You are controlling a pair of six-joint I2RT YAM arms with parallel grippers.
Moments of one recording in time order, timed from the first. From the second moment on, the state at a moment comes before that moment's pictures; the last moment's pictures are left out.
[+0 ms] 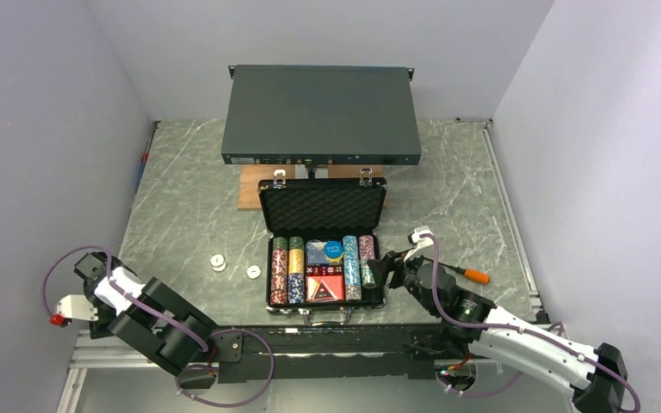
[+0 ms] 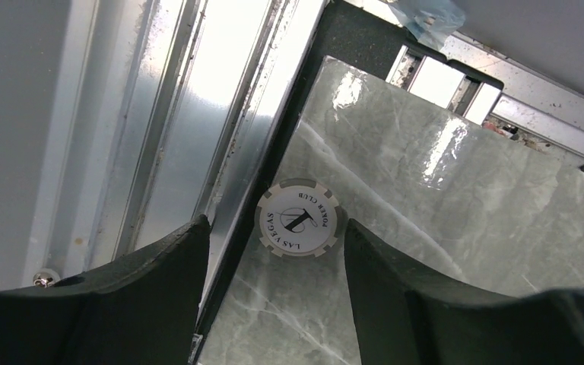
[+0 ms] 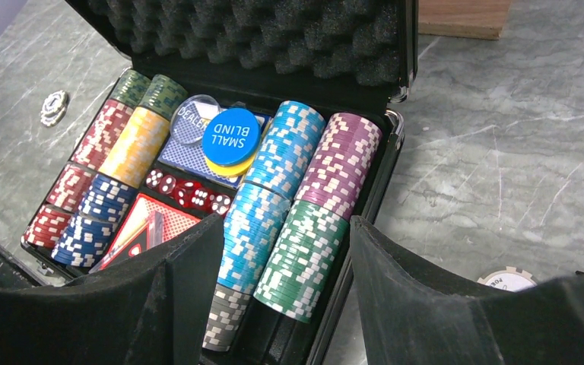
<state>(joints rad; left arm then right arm) 1.00 1.11 0.48 -0.59 -0.46 -0.91 0.98 0.44 0.17 -0.03 0.41 0.47</state>
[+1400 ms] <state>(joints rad) 1.00 1.09 0.48 -0.62 -0.47 -0.90 0.98 0.41 0.17 -0.03 0.41 0.47</state>
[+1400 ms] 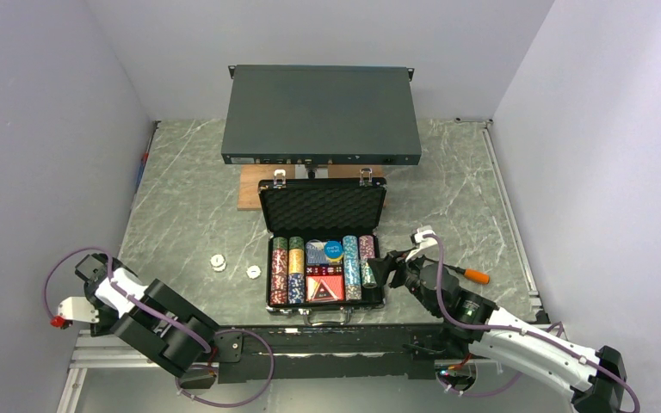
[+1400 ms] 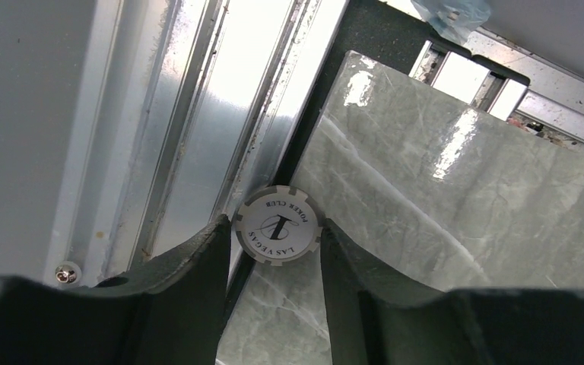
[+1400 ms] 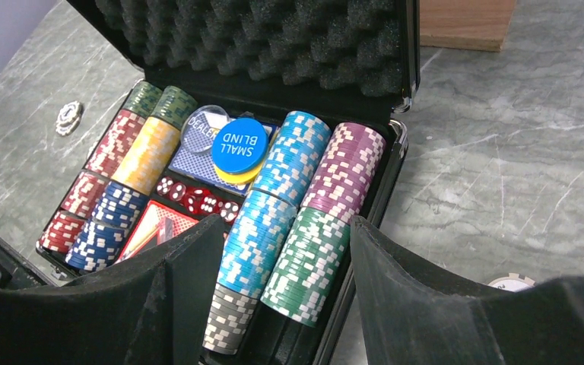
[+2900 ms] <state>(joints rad) 0.25 1.14 0.71 -0.68 -0.26 -0.95 0.98 0.41 0.17 -0.03 0.41 0.47</state>
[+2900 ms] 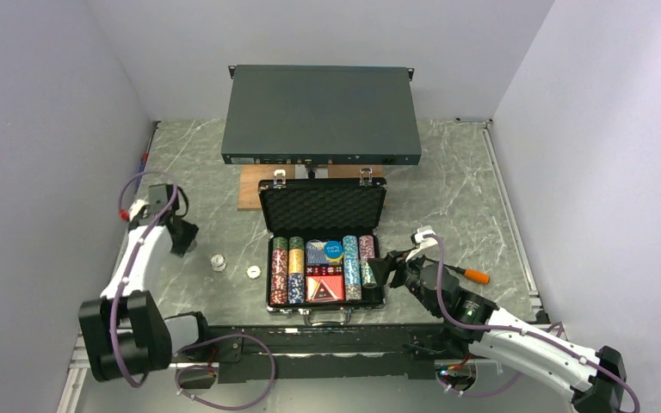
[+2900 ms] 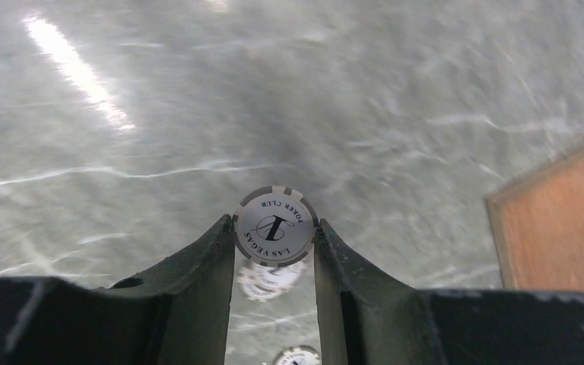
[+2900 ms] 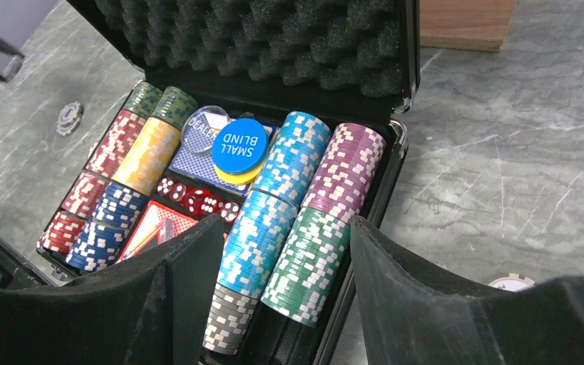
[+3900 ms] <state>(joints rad) -0.13 1.34 0.75 -0.69 -0.31 -0.97 0.98 0.43 0.17 -0.03 0.41 0.47</state>
